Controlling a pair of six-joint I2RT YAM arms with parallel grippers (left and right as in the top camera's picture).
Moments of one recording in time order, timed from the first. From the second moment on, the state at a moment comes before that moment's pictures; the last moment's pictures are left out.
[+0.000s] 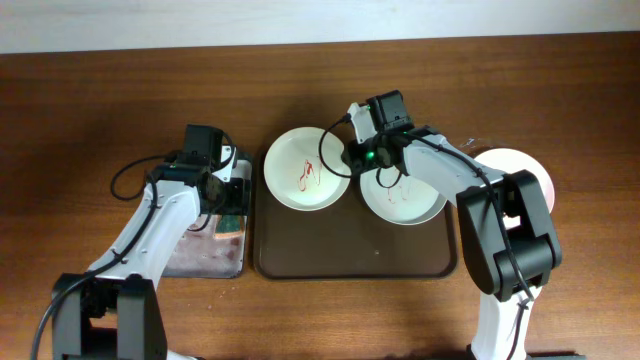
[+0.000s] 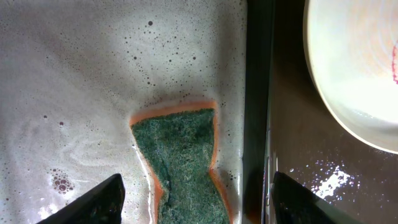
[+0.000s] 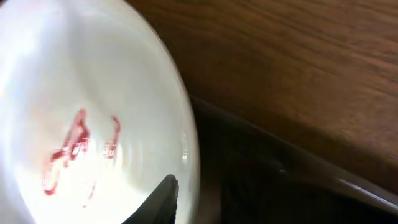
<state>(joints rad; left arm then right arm) -0.13 1.65 1.07 -0.70 0.01 -0.05 0.32 2.07 1.36 -0.34 -0.34 0.04</state>
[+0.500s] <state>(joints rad) -0.13 1.65 1.07 -0.70 0.01 -0.05 0.35 1.89 1.36 -0.87 -0.36 0.17</state>
